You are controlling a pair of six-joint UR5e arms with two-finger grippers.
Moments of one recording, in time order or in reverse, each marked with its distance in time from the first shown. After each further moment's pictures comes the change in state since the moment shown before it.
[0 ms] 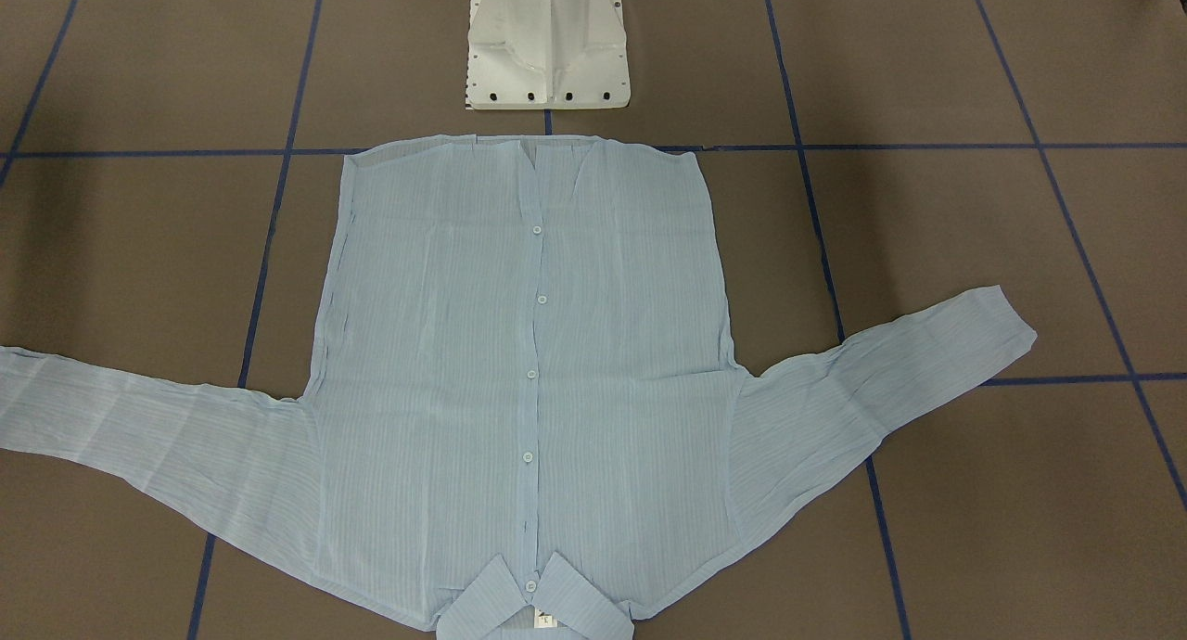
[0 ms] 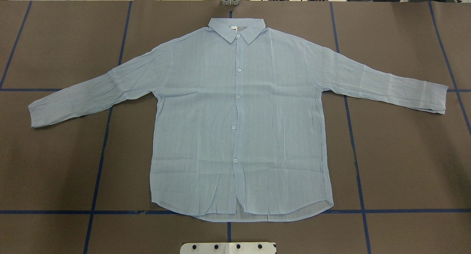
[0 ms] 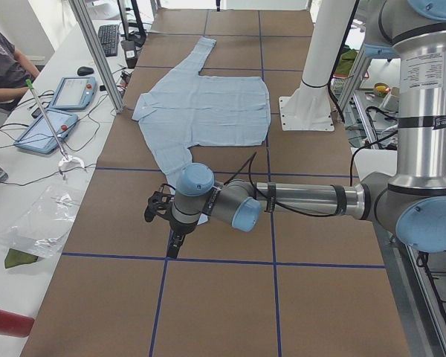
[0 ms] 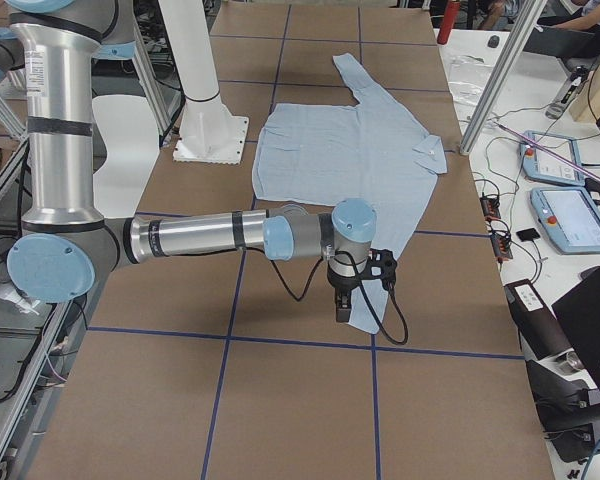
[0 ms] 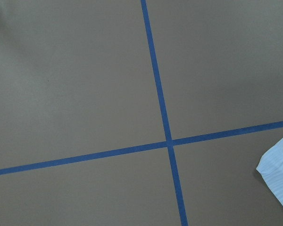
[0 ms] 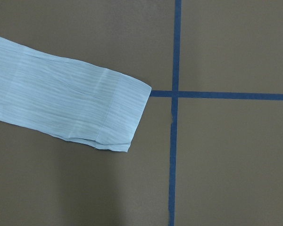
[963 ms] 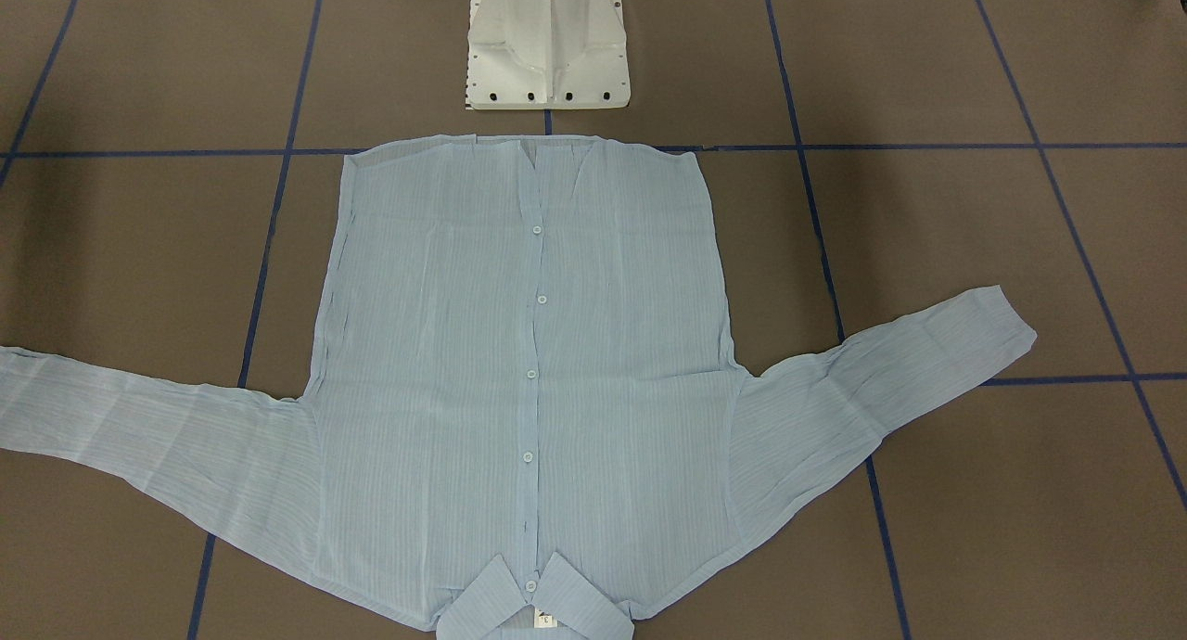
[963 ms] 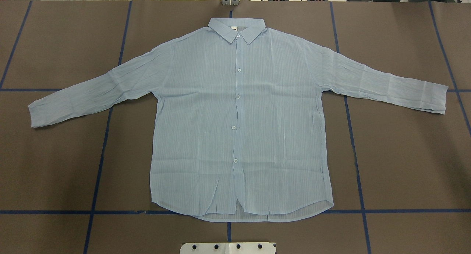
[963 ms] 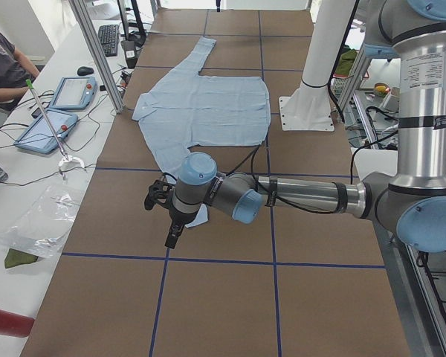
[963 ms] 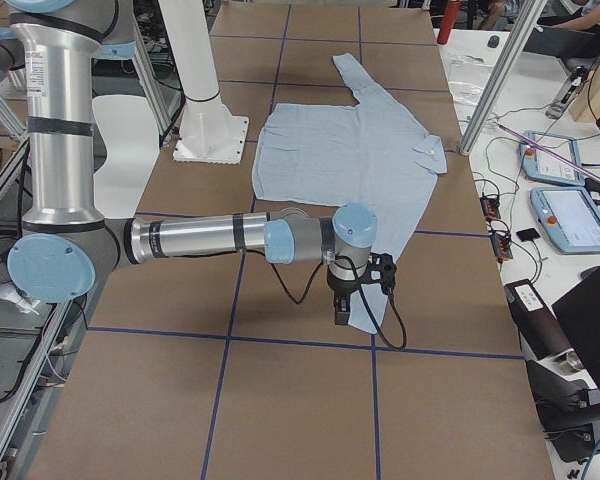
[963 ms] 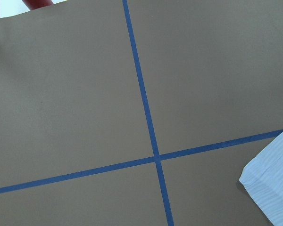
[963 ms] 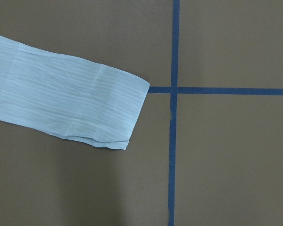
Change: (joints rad) left arm 0.003 0.005 -0.055 -0.002 -0.002 0.002; right arm -0.001 0.003 -0.027 0.003 0.010 -0.002
